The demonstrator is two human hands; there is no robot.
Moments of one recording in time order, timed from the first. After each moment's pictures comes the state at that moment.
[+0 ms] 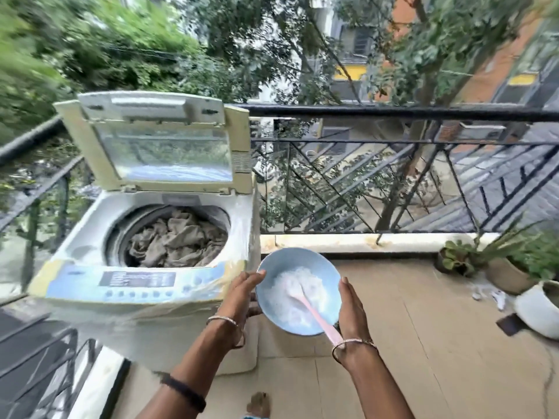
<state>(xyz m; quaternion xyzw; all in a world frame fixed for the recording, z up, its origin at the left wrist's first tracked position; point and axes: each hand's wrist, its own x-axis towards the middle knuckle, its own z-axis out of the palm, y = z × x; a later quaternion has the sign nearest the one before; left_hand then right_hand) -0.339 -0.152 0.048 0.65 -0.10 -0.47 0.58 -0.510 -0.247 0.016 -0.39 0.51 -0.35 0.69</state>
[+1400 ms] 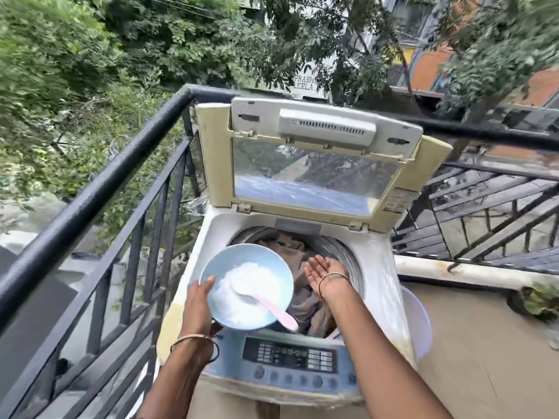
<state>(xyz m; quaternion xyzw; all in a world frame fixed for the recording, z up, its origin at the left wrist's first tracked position) 0.099 -0.034 -0.001 0.64 0.11 -0.36 0.67 -0.005 -0.267 -0.038 -0.14 0.55 -0.24 0.78</state>
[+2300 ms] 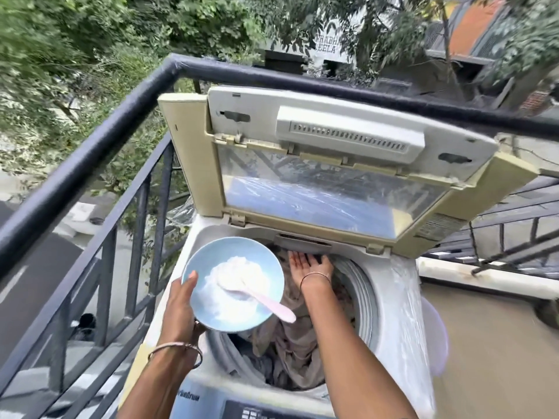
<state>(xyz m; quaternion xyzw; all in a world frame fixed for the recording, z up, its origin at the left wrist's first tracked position) 0.158 -0.109 -0.014 0.64 0.14 -0.33 0.68 0.091 -0.345 -0.123 0.05 0.50 -0.29 0.81</state>
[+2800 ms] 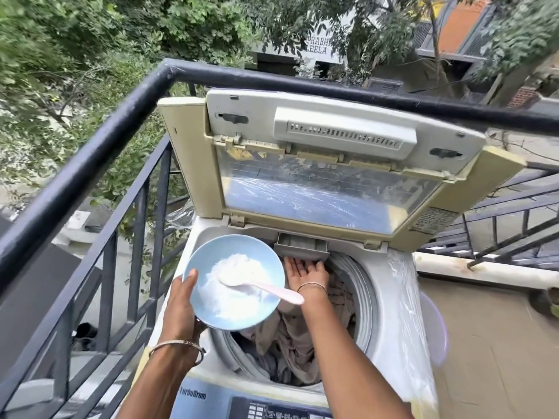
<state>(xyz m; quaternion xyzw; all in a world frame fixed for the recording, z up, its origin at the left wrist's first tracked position) 0.160 -0.103 -0.005 0.62 0.12 -0.34 0.70 0.084 -0.323 -0.135 0.07 0.47 -0.32 0.82</state>
